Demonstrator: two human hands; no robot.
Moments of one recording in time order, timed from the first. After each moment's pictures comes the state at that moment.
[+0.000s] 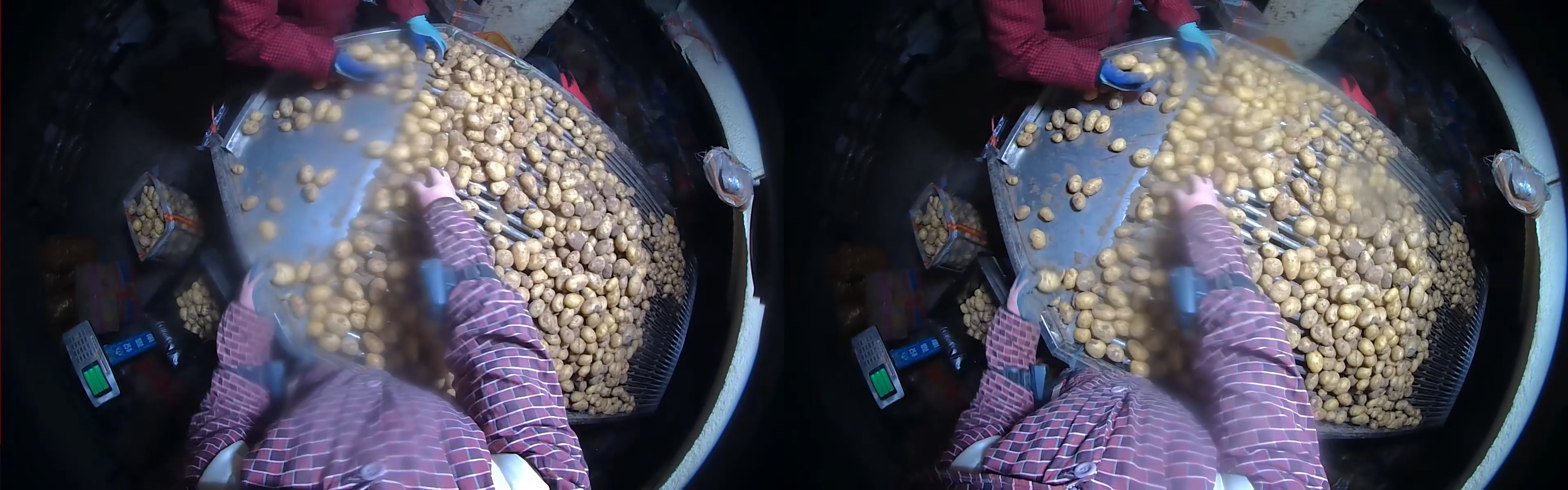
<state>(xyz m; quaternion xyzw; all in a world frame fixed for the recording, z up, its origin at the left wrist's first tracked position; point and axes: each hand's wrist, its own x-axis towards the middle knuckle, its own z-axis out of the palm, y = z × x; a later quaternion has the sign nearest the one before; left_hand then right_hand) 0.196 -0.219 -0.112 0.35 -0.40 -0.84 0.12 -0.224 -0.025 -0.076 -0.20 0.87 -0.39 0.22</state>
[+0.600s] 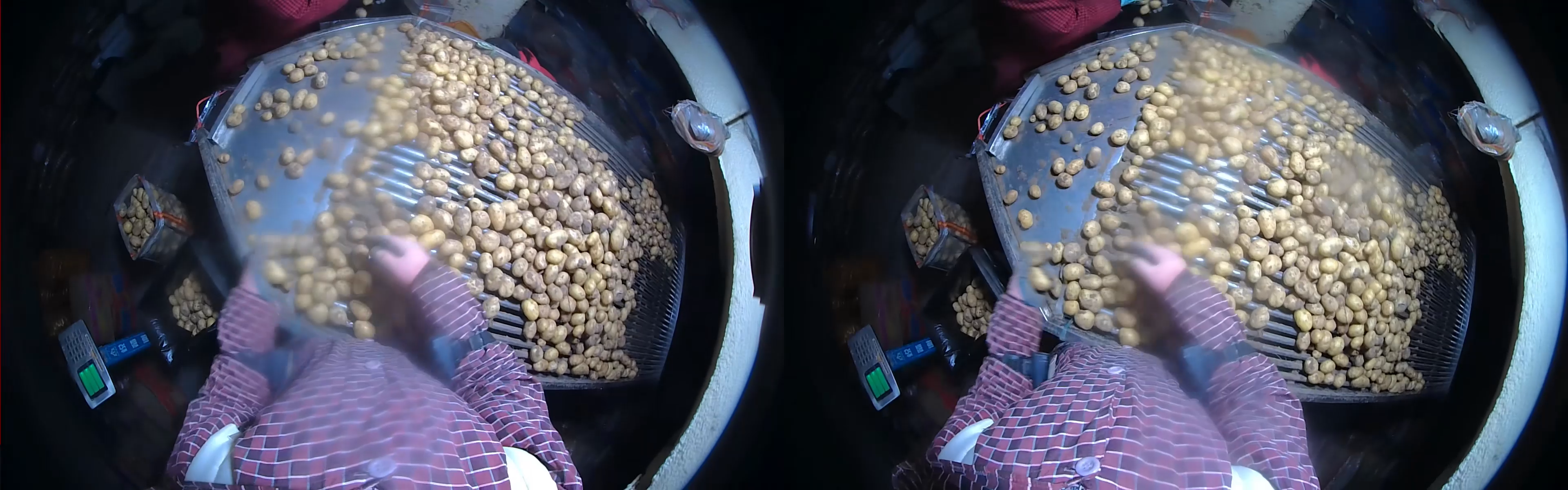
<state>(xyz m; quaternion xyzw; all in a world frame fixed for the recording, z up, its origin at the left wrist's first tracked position) 0.145 -0.118 0.051 0.39 -0.25 -0.88 0.12 -0.049 0.079 0.059 -0.25 0.75 -0.44 0.41</state>
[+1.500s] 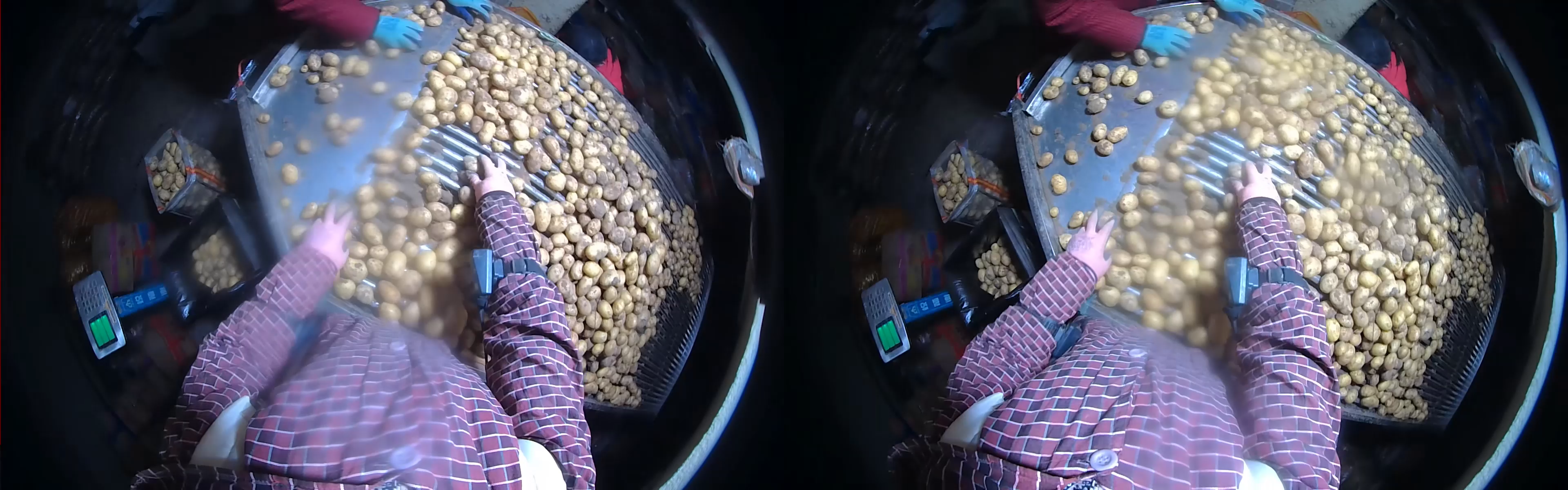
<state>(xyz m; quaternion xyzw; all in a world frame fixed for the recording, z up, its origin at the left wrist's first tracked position) 0.098 -0.106 0.021 0.30 -0.90 -0.22 -0.23 -0.195 0.073 -0.035 -0.27 0.94 -0.17 0.15</state>
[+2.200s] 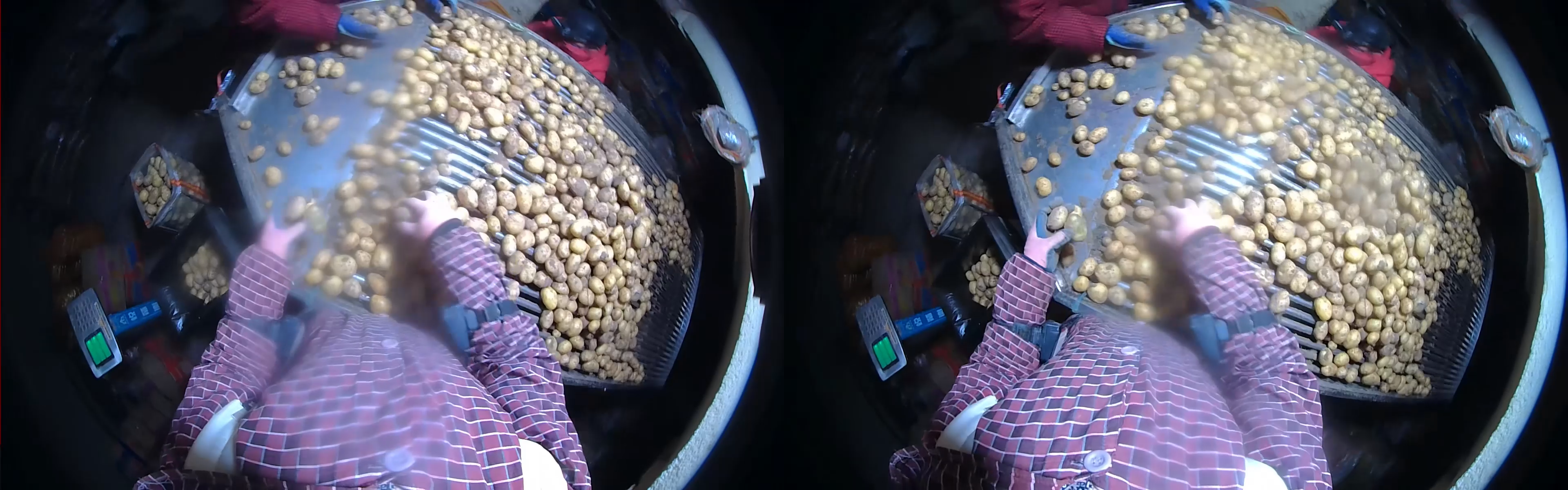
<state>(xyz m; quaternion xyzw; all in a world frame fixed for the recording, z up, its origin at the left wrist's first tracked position) 0.159 -0.156 -0.039 0.36 -0.54 -0.75 0.13 -0.073 0.070 0.004 -0.41 0.89 -0.08 0.21</state>
